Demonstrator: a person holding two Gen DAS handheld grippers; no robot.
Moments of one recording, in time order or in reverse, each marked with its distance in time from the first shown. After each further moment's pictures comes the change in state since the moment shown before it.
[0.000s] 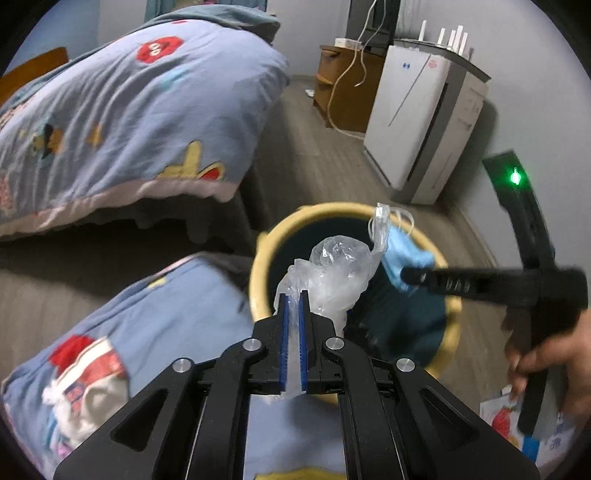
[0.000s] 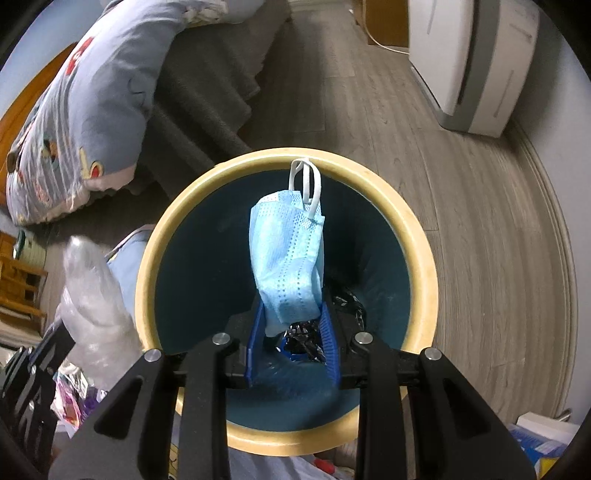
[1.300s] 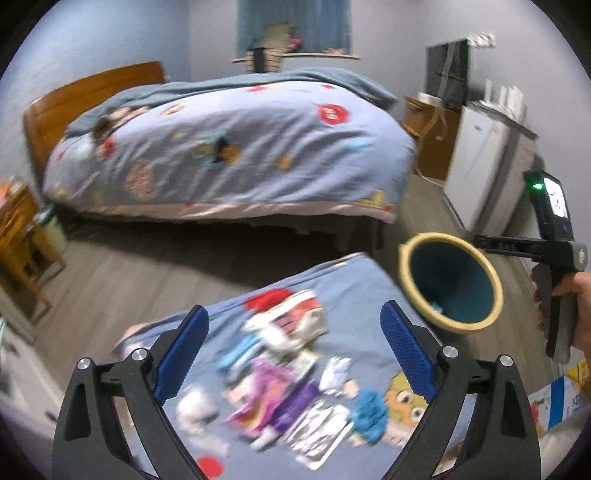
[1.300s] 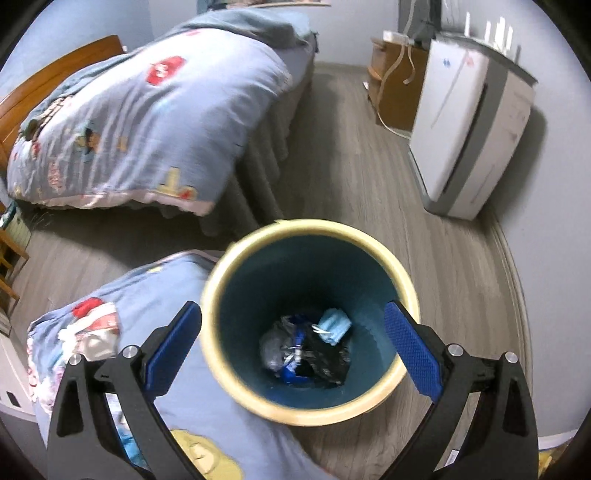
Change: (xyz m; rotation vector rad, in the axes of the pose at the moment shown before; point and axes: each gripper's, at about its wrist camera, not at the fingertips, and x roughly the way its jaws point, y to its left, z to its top) left arm -0.239 0.125 -0.087 -0.153 -0.143 0.319; right arm -0.108 0.115 -0.035 -0.206 -0.259 -0.109
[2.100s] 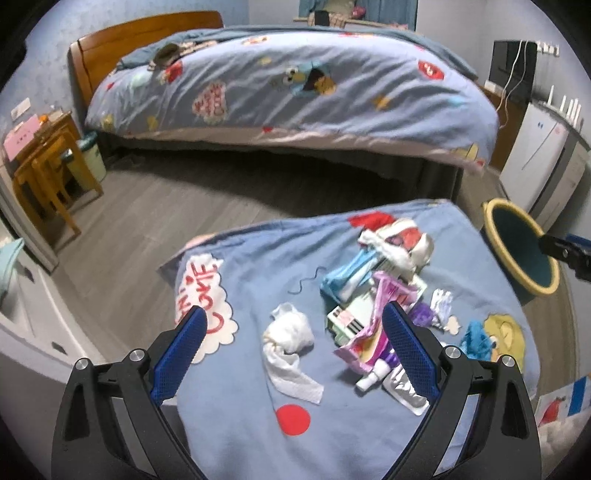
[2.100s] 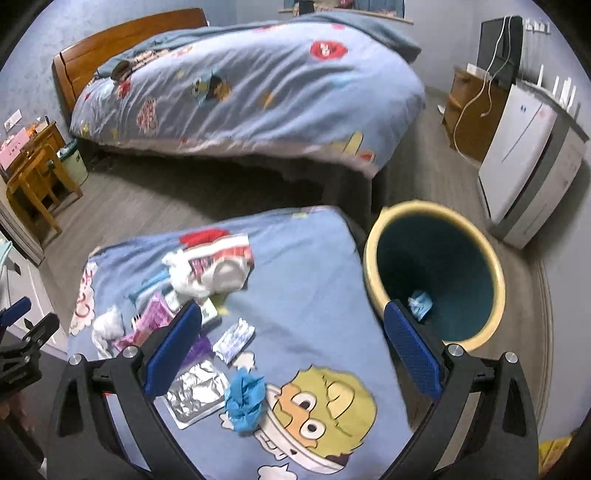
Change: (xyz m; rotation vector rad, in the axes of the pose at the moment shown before) left arm 0.037 0.111 -0.090 -0.129 0.164 0.121; right arm -0.040 0.149 -0.090 -0.198 0.033 0.119
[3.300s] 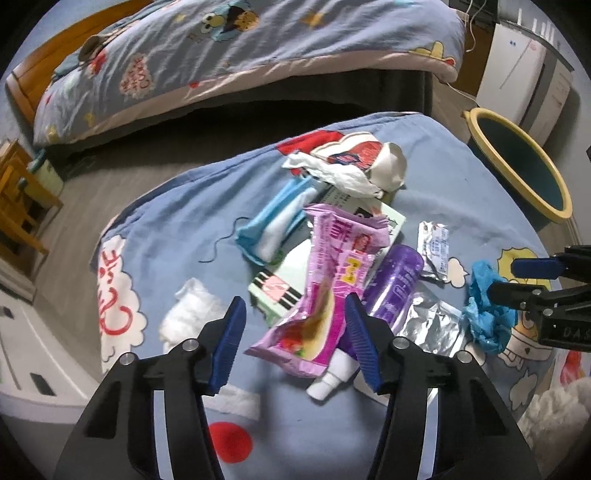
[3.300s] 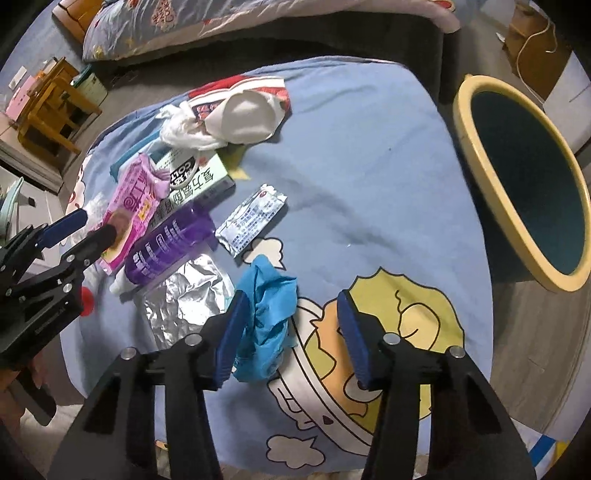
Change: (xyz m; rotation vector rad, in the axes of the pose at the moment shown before) left arm 0.084 -0.073 -0.026 0.198 0.167 -0.065; right arm 0.099 0.012 -0.067 -0.060 0.380 0.193
